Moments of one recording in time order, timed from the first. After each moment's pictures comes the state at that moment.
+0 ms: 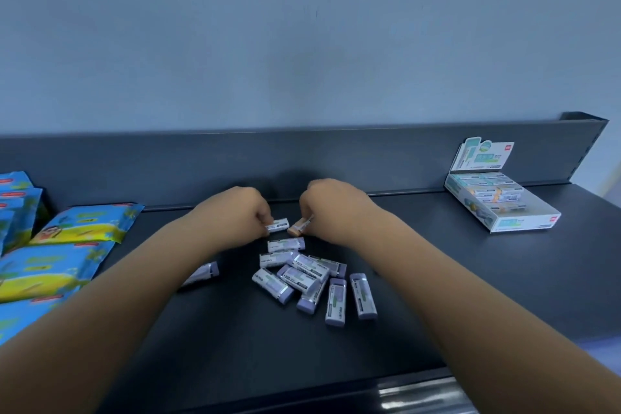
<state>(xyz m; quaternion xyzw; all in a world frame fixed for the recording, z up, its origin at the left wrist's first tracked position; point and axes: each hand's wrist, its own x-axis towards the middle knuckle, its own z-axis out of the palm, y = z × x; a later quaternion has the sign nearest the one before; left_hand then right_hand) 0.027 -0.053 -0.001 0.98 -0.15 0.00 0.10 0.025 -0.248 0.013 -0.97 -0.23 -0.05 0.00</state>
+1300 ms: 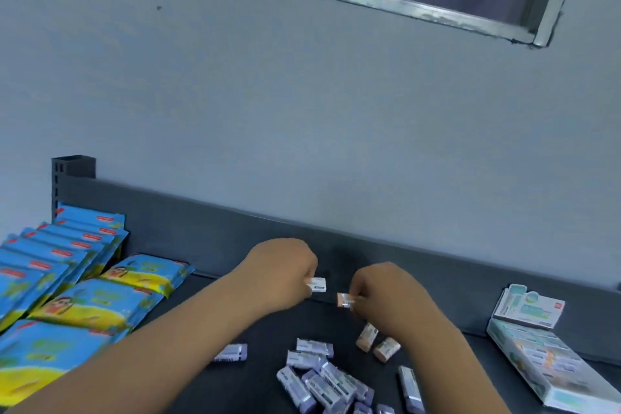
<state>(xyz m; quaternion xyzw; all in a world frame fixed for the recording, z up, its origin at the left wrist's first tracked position) -0.004 -0.056 0.051 0.98 -0.14 0.17 0.03 0.026 -0.263 0.052 -0.97 -0.21 -0.12 0.02</state>
